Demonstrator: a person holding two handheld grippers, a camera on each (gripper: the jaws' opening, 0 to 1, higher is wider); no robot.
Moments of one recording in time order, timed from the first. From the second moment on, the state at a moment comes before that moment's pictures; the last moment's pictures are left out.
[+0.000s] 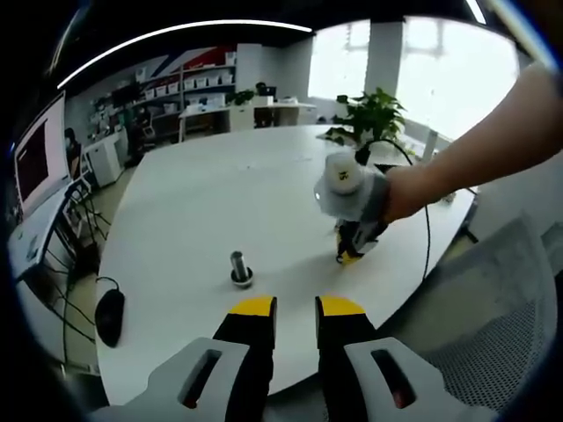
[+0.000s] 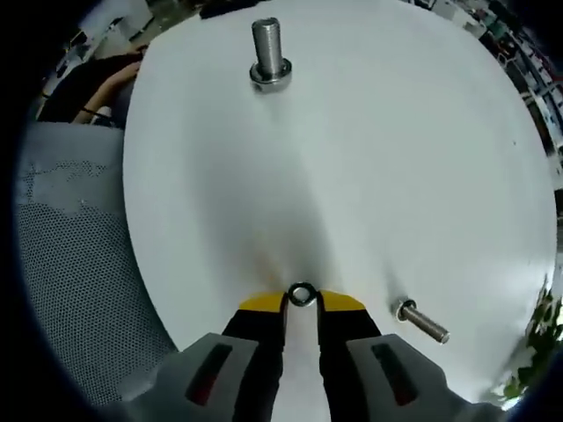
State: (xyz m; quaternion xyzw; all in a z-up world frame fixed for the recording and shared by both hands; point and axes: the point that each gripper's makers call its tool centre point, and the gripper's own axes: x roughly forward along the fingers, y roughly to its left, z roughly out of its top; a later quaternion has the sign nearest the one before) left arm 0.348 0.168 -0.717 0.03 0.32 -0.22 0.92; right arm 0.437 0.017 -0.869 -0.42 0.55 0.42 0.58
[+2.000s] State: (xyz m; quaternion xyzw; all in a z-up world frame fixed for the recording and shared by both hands) left arm 0.349 0.166 -0.714 0.02 0.31 -0.23 0.92; right arm 0.501 -0.027 -0.800 -0.36 0.44 0.37 0.73
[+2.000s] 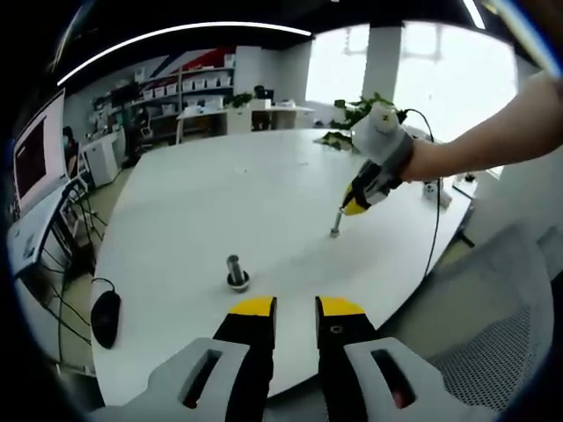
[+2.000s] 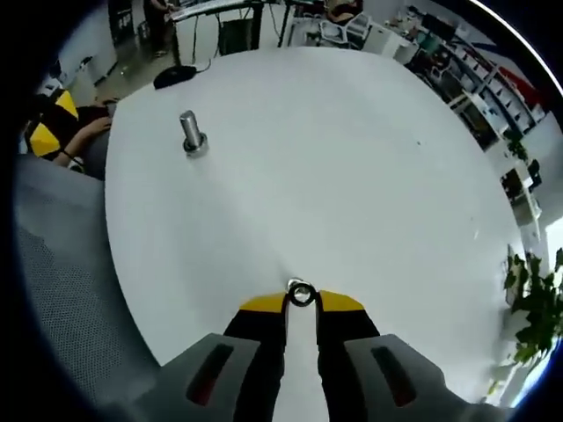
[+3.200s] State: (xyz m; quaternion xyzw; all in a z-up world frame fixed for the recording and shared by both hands) left arm 0.347 0.171 -0.722 0.03 0.33 -0.22 0.92; right arm 0.515 -0.033 -0.855 -0.34 0.49 0.37 0.71
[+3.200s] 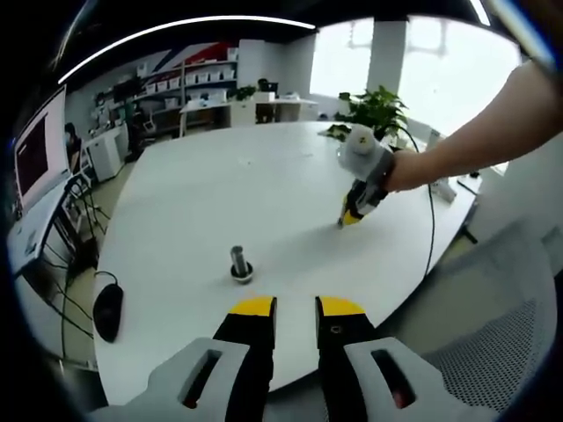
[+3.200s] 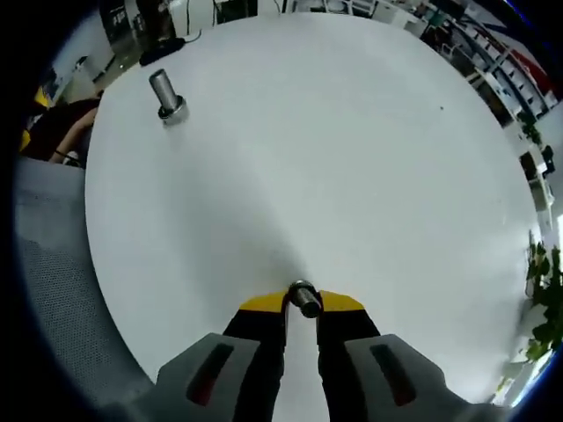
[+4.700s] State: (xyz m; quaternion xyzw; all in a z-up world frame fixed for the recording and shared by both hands) left arm 0.354 0.173 -0.694 -0.01 0.27 -0.21 0.94; right arm 0.412 -0.051 -0.706 -0.17 0.29 0.41 0.85
